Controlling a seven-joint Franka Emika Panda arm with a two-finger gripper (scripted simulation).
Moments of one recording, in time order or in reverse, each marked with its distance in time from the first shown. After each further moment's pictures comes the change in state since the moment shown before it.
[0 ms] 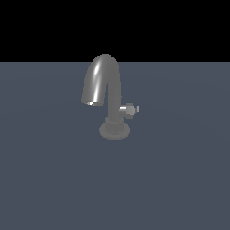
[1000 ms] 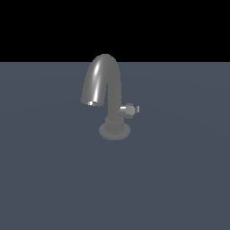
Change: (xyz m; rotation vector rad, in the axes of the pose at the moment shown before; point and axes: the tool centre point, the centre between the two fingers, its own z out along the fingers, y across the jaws) arm 0.099 -0.010 0.016 0.178 -0.341 0.334
